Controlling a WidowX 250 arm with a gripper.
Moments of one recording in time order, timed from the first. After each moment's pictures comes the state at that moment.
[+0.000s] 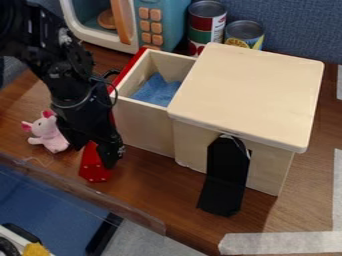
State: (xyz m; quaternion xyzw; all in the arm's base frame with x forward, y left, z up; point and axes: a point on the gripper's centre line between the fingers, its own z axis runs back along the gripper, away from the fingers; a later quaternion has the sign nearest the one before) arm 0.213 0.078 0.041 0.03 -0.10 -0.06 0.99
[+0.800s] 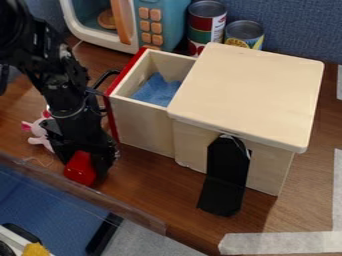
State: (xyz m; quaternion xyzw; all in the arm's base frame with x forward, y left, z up) arm 0.206 0.095 0.015 0.02 -0.05 0.05 1.00
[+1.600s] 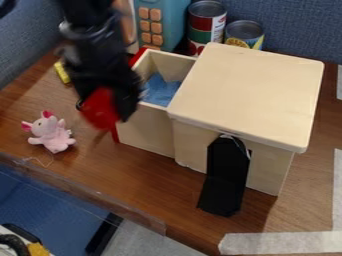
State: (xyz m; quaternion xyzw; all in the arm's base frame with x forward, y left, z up) arm 0.239 0.046 0.118 0.03 -0.09 -0.02 1.00
